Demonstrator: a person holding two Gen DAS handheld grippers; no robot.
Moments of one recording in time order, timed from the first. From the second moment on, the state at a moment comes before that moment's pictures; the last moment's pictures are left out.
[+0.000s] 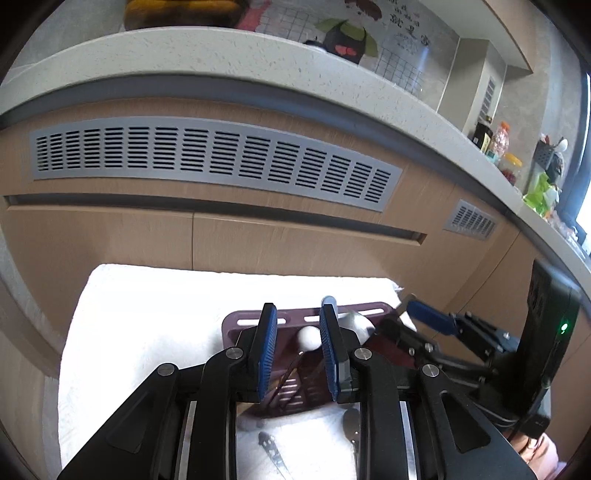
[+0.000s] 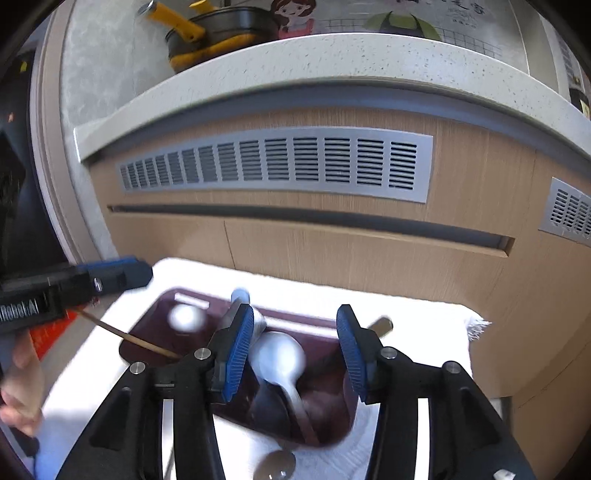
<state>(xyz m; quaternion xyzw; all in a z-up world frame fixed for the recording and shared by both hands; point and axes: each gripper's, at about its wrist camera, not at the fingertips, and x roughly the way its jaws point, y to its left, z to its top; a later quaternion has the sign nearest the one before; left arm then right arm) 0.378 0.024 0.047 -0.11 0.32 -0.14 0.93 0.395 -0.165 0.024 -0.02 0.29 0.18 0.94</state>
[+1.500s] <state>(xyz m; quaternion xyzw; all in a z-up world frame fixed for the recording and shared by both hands) 0.236 0.026 -0.078 -0.09 0.46 -0.09 0.88 0.230 -0.140 -0.087 -0.11 0.44 0.24 0.86</state>
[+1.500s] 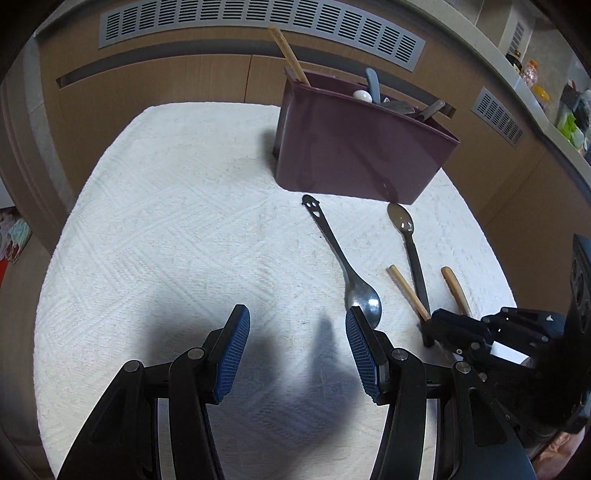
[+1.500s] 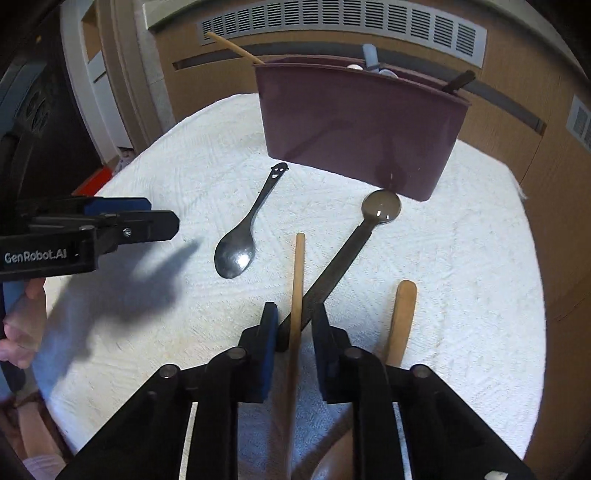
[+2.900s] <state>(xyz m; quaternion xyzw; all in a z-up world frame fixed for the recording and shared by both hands) 0.270 -0.020 -0.080 -0.07 0.49 -0.13 0.86 0.247 -0.202 -0.049 -0.01 0.43 0.21 0.88</state>
